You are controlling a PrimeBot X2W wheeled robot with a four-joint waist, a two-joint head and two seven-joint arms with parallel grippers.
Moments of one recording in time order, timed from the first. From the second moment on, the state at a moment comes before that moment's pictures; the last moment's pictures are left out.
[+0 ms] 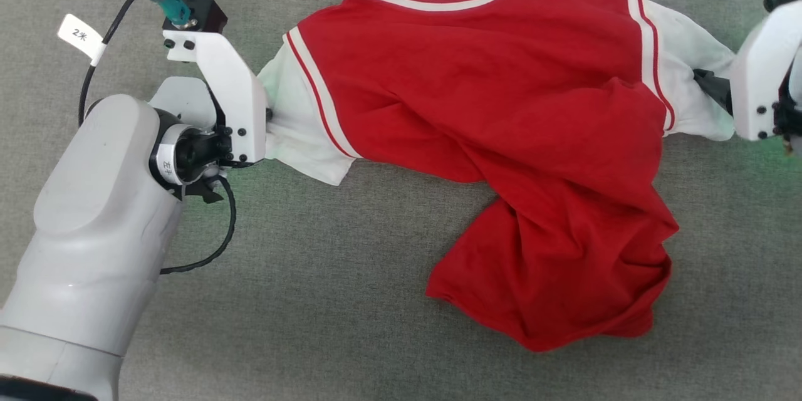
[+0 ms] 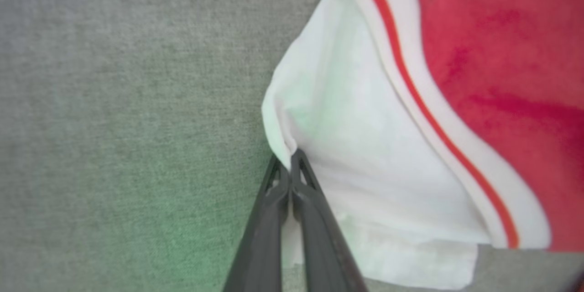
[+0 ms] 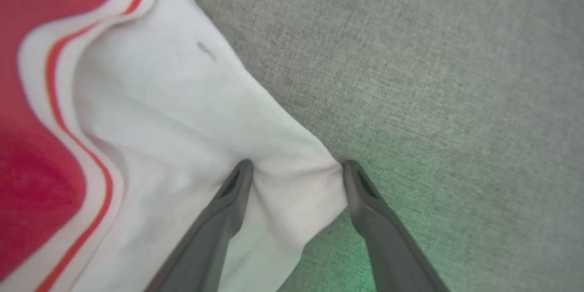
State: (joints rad) left arm -0.92 0.37 -0.51 0.57 -0.75 0.06 0.85; right arm -0.89 -0.56 0.42 0.55 0.61 0.13 0.77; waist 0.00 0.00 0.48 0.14
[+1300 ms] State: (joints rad) left arm -1.28 0.51 -0.45 0.48 -0.70 -0.03 0.77; right arm -1.17 -0.49 0.24 0.34 0.75 0.13 0.72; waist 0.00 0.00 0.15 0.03
